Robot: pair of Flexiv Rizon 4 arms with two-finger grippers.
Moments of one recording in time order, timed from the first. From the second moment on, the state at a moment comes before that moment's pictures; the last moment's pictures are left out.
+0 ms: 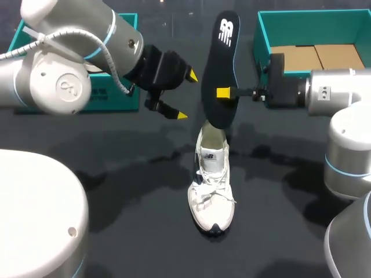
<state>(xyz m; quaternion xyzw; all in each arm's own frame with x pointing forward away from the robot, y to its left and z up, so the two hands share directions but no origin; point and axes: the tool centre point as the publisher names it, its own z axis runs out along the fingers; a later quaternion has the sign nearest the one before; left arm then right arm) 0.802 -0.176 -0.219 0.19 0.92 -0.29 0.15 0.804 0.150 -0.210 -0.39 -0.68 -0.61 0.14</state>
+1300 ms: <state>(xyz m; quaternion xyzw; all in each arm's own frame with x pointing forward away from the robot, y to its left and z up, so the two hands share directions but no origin) 0.774 -0.162 -0.243 0.18 0.93 -0.29 0.10 0.795 0.153 -0.214 -0.36 -0.68 -0.63 0.14</state>
